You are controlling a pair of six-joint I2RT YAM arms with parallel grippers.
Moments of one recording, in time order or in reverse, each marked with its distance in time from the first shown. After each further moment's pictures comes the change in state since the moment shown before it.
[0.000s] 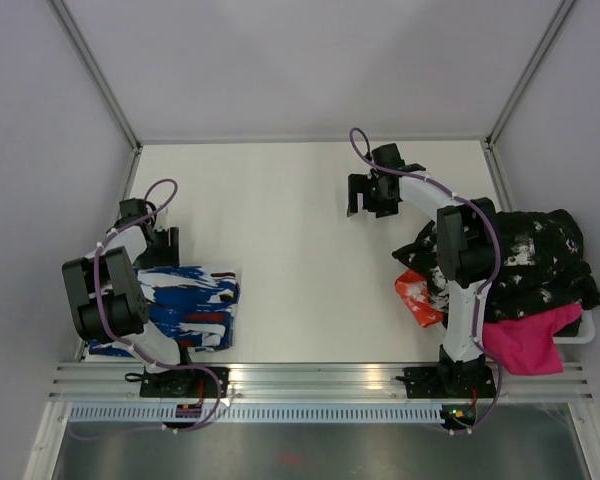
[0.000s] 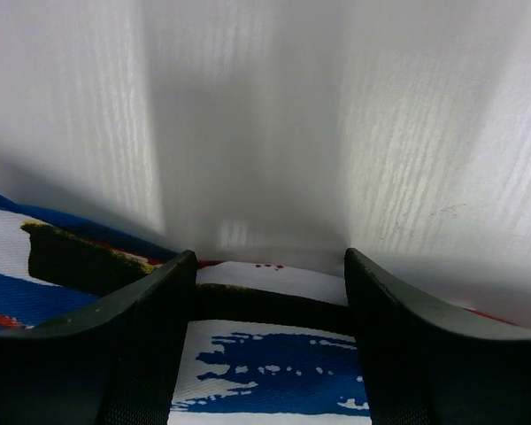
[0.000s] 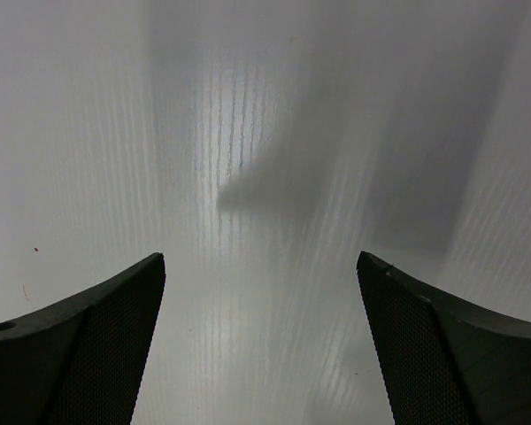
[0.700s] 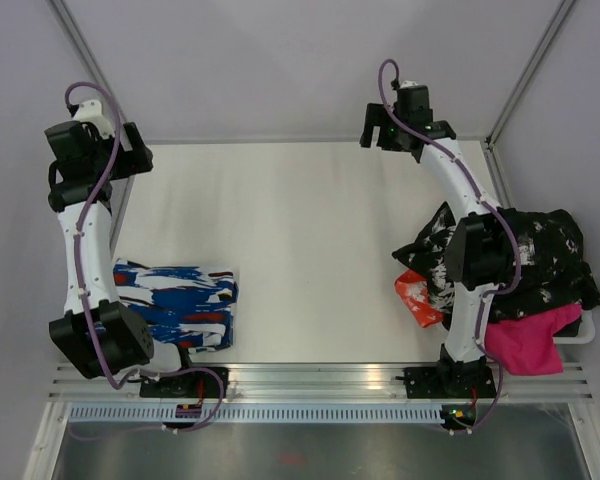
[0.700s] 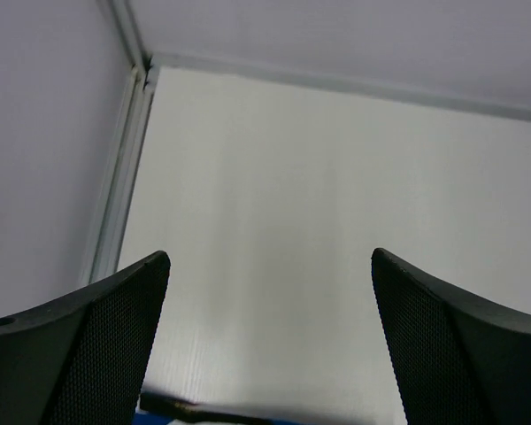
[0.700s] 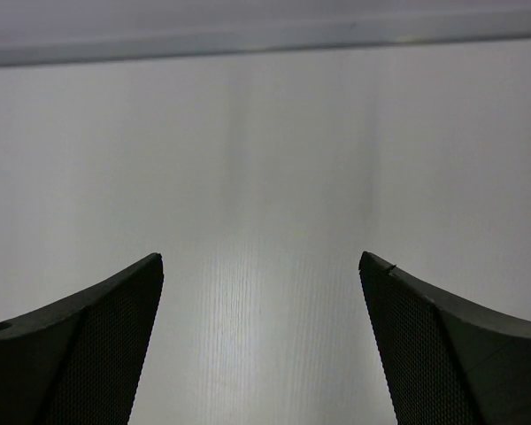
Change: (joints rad) left arm 0.029 -0.206 0.568 -0.066 0.196 -0.195; right arm -0.045 -0.028 0.396 -0.035 0.122 0.010
